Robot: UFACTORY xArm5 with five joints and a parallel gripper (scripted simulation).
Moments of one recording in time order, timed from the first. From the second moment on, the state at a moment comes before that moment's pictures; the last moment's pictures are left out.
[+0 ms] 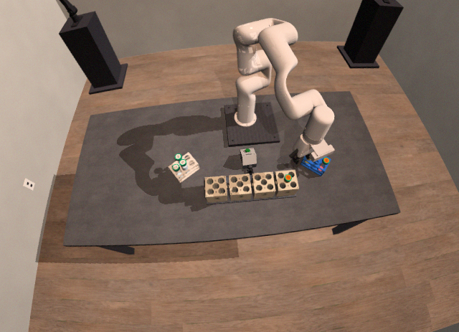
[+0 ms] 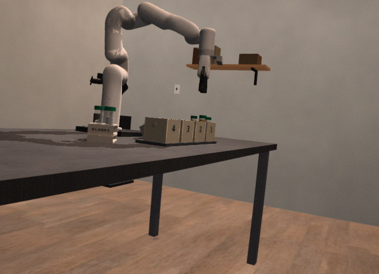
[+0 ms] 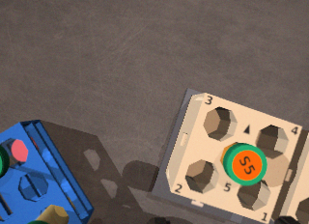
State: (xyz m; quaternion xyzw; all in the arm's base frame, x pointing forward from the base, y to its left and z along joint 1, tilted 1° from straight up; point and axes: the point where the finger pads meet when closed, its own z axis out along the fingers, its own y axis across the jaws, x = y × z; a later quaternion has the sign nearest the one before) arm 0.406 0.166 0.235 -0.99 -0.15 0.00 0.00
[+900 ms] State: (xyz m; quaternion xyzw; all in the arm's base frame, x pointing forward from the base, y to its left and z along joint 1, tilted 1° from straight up) arm 0.334 0.259 0.236 -0.91 -0.41 0.00 0.00
